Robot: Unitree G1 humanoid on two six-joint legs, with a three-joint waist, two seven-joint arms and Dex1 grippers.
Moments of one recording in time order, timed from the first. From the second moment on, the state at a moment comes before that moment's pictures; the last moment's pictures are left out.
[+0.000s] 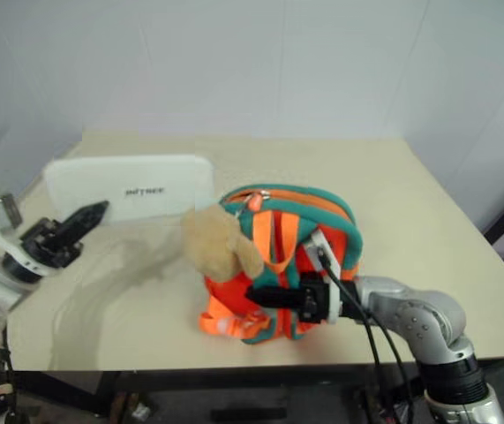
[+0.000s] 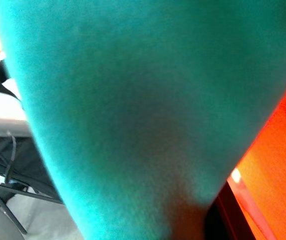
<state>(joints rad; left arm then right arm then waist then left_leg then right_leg) -0.48 0.67 0.62 0.08 -1.05 0.72 -0.91 -0.50 -0.61 -0.01 -0.31 1.04 1.03 0.86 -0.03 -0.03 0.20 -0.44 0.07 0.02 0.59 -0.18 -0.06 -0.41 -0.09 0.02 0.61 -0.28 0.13</state>
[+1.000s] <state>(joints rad) -0.52 0.69 0.44 0.01 -1.33 0.98 -0.89 -0.50 -0.61 0.00 -0.25 0.94 1.00 0.93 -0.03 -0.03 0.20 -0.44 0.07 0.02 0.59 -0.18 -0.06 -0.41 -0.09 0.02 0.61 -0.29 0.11</state>
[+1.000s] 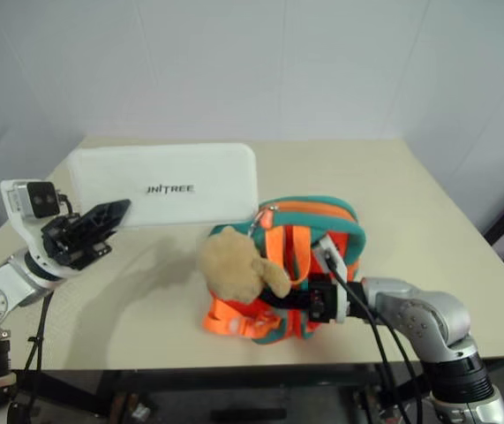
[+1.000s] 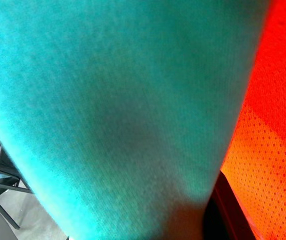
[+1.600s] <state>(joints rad) -0.53 0.89 0.34 0.05 -0.99 0.70 -1.22 -0.50 -0.59 0.00 -0.25 0.94 1.00 0.92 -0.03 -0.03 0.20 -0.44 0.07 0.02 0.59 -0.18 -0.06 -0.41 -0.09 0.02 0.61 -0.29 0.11</state>
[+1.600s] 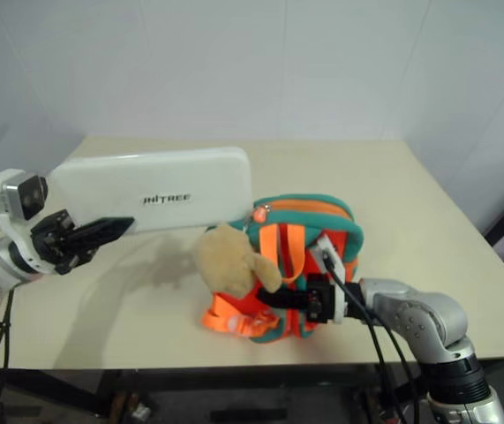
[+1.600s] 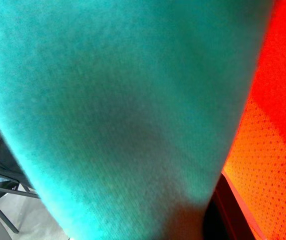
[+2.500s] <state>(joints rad) -0.58 1.01 0.21 0.33 -0.62 0.45 -1.50 -0.51 -0.56 0.00 -0.23 0.92 0.98 0.93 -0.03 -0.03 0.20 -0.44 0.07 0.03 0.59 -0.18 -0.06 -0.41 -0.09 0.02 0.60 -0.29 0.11</state>
